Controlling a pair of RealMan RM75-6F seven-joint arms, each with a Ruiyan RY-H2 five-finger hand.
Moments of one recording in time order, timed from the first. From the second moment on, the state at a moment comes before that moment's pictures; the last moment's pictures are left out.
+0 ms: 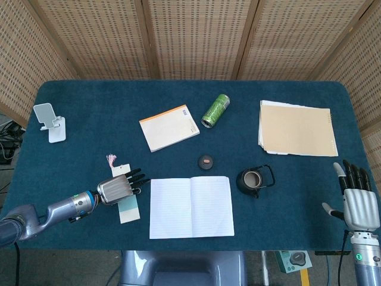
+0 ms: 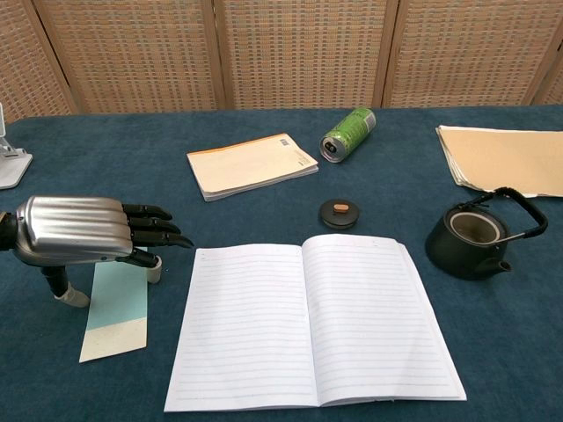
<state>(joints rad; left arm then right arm) -0.86 -1.47 0.28 -1.03 1.92 0.97 -0.03 0.11 -1.29 0.13 -1.38 -1.43 1.49 -0.04</state>
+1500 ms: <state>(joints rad) -0.92 -1.44 0.20 -1.18 1.93 1.02 0.09 0.10 -1.27 0.13 -1.40 -1.43 1.49 -0.01</state>
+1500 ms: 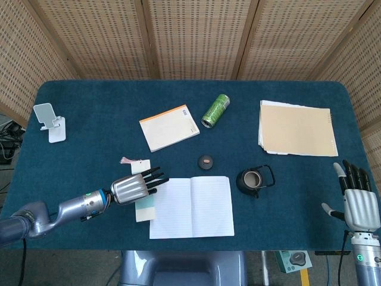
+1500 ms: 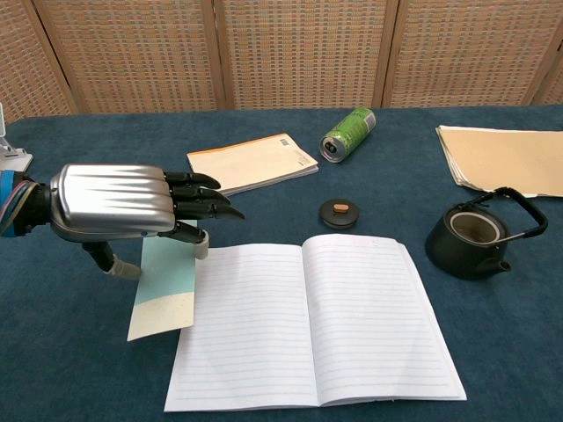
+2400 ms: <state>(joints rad) -1.05 -1.61 0.13 -1.20 1.90 0.88 0.15 0.10 -1.26 0.14 -1.40 -1.41 1.48 0.02</state>
